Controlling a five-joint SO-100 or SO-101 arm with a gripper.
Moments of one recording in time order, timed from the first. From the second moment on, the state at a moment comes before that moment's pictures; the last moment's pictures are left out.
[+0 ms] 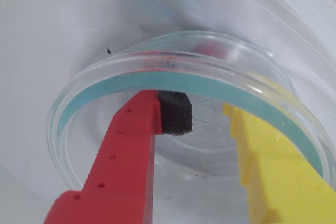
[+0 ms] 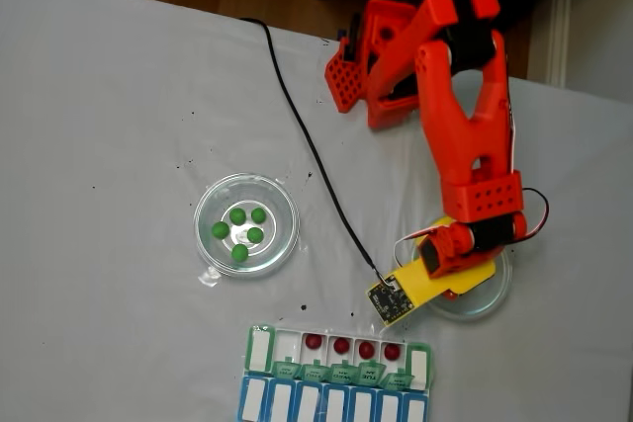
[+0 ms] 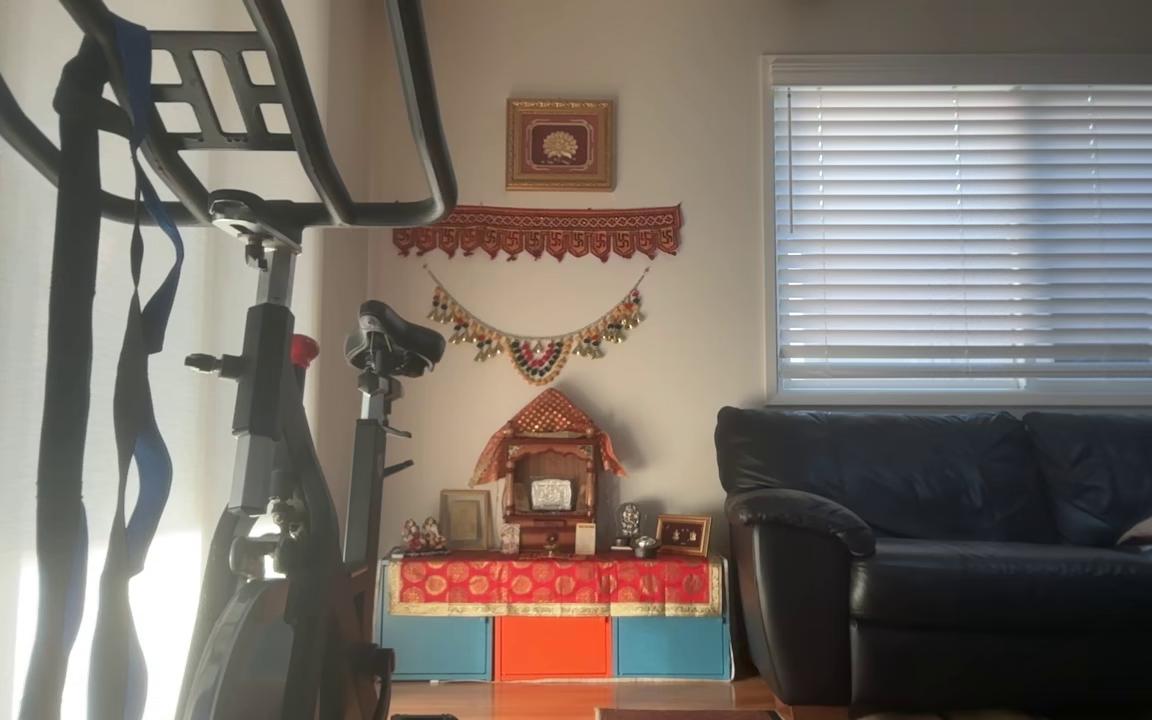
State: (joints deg) arm -26.5 108.0 117.2 50.7 -12.4
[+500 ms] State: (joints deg) arm -26.4 107.9 117.7 51.2 -14.2
